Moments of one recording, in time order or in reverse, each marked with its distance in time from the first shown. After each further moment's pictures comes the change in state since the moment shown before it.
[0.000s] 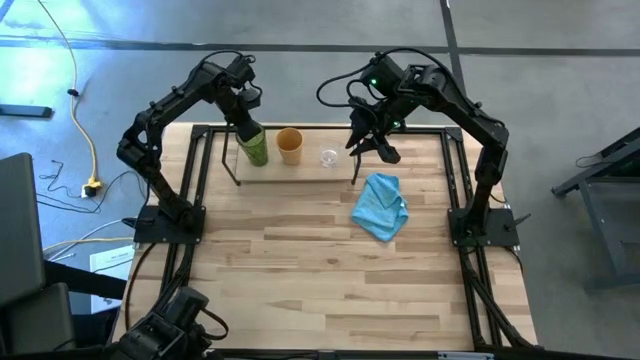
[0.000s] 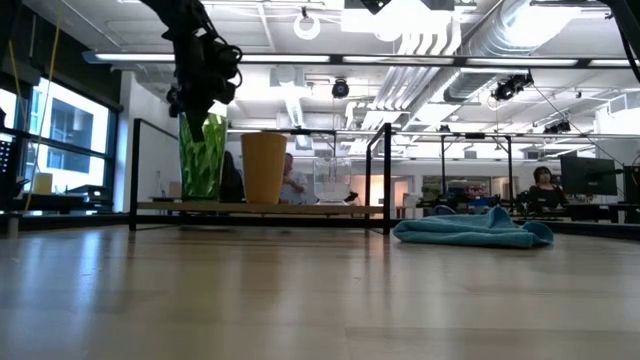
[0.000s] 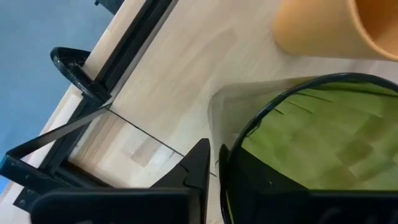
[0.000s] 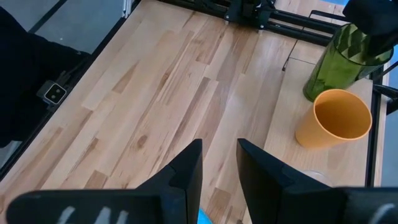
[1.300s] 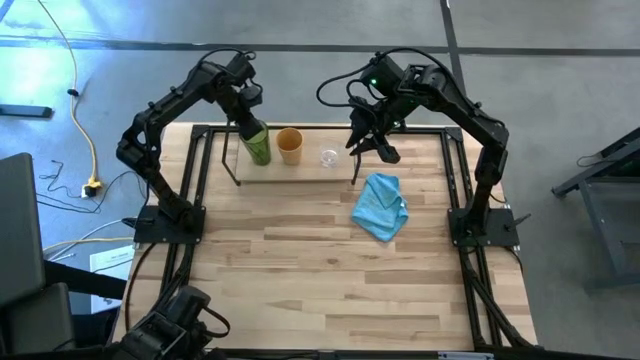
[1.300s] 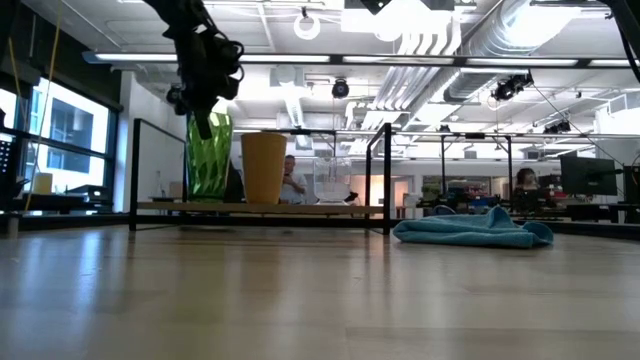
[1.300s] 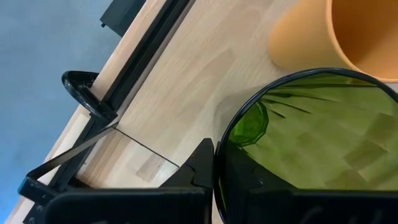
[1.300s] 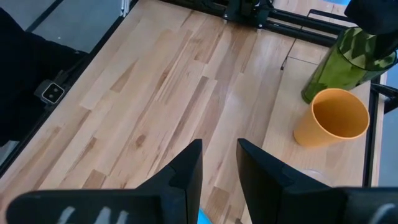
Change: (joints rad) left arm -0.001 0.000 0.006 0.043 -0.011 0.020; right arm 0.000 0.000 0.000 0.002 0.007 0.000
